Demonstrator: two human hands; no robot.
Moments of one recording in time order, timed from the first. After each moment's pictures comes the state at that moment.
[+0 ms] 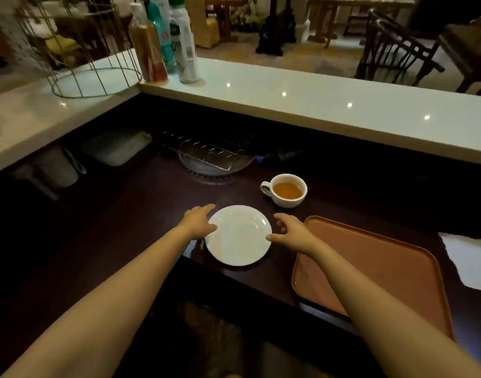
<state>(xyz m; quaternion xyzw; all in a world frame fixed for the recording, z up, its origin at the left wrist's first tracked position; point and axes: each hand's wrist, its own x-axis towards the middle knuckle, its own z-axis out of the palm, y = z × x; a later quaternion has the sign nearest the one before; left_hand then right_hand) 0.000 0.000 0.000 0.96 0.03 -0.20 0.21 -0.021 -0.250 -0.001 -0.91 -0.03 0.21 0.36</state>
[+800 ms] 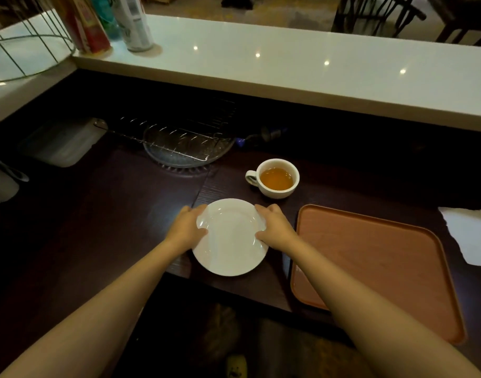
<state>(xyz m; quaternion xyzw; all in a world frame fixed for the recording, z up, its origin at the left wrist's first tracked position) 0.027 -0.012 -0.035 0.95 -0.01 -0.16 0.26 0.011 -0.228 -0.035 -0.91 0.00 0.17 0.37</state>
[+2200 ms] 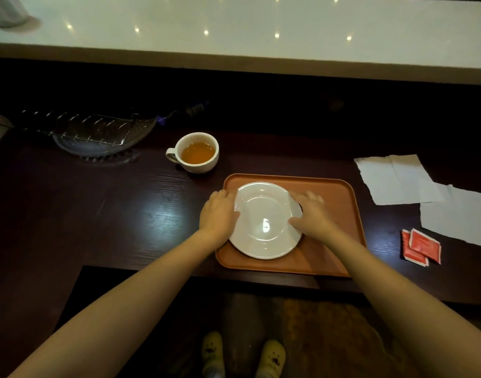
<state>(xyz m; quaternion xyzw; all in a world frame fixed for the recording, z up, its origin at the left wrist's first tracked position) -0.024 -0.229 -0.053 0.97 -0.18 -0.07 0.15 -0.084 -0.428 -0.039 -0.93 0.17 0.13 0.30</state>
